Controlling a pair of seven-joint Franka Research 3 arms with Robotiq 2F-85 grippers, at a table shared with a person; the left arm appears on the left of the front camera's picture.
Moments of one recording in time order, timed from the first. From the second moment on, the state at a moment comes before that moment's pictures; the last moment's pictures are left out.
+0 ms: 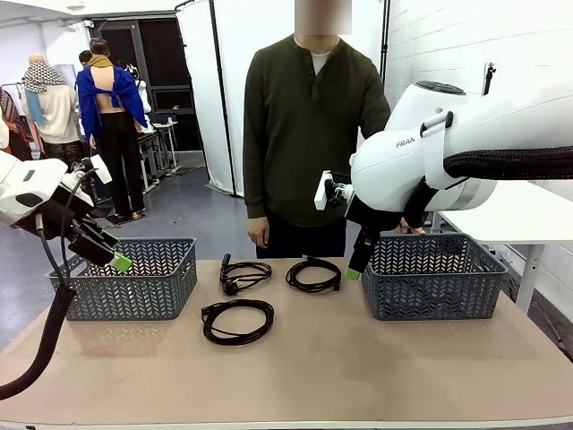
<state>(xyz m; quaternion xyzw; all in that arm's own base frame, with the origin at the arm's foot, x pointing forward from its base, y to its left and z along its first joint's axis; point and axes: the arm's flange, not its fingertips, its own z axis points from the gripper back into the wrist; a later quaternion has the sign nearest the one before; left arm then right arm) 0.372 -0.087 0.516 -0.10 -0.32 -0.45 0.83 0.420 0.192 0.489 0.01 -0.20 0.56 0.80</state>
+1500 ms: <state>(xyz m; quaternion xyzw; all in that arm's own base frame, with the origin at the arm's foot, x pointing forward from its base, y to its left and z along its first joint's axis) 0.372 -0.088 0.516 -0.10 -0.32 -0.45 0.83 0.568 0.251 0.482 0.02 -0.11 0.40 0.91</state>
